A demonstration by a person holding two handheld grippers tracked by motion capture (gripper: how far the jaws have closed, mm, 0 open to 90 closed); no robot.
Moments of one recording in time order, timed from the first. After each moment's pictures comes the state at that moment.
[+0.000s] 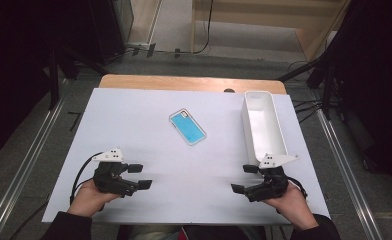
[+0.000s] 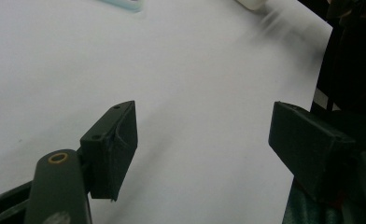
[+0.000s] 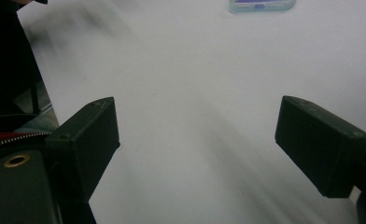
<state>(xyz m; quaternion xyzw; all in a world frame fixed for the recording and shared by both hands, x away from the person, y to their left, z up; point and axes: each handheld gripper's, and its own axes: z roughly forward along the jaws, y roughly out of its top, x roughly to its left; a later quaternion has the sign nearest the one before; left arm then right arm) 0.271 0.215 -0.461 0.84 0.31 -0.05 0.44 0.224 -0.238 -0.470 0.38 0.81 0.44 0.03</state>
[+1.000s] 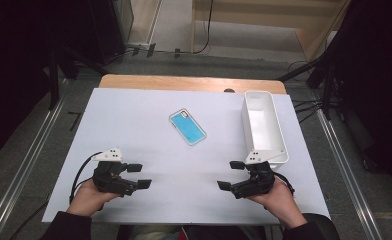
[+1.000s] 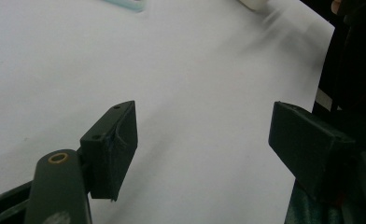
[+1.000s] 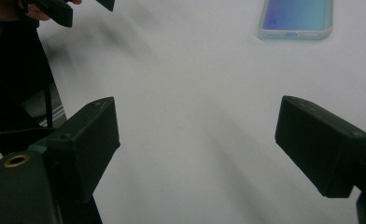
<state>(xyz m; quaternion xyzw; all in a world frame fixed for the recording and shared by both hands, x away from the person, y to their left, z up) 0.273 0.217 -0.461 0.84 0.31 -0.04 0.44 0.234 -0.203 -0.457 0.36 0.82 0.45 0.02</state>
